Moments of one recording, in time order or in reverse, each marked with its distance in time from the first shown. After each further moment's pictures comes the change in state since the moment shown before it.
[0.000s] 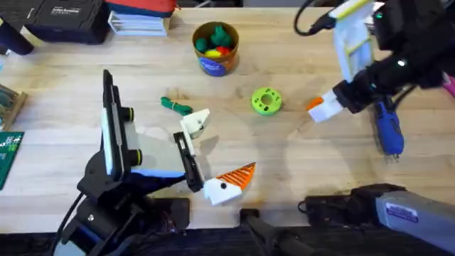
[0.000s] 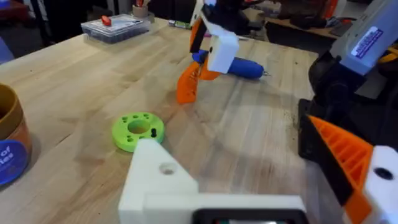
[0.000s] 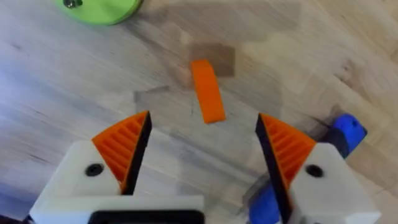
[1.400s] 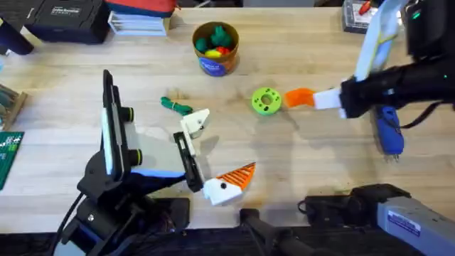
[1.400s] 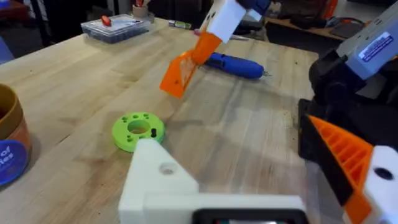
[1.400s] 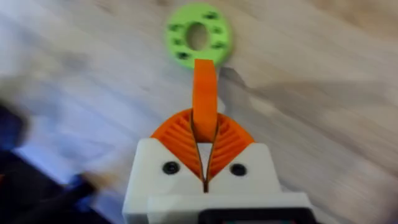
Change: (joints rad) left arm 0.000 0.000 0.000 0.000 0.000 0.000; right arm -0.024 -0.204 -0.081 0.069 -0.437 0.174
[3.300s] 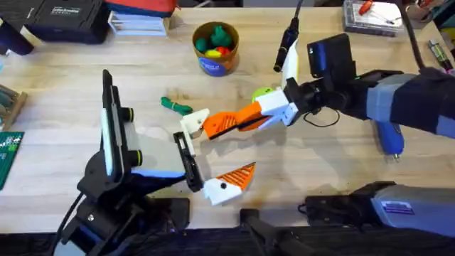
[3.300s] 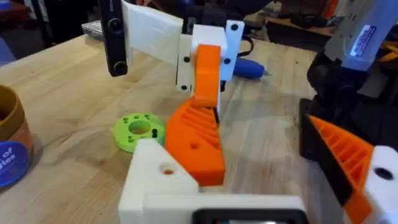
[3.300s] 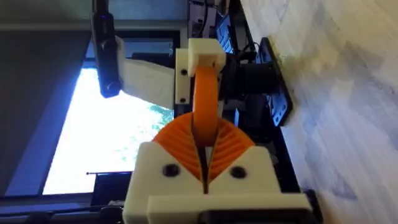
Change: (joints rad) left arm 0.000 0.000 0.000 0.000 -0.001 0.005; right arm 0.261 0.393 -0.262 0.899 -1.077 0.907
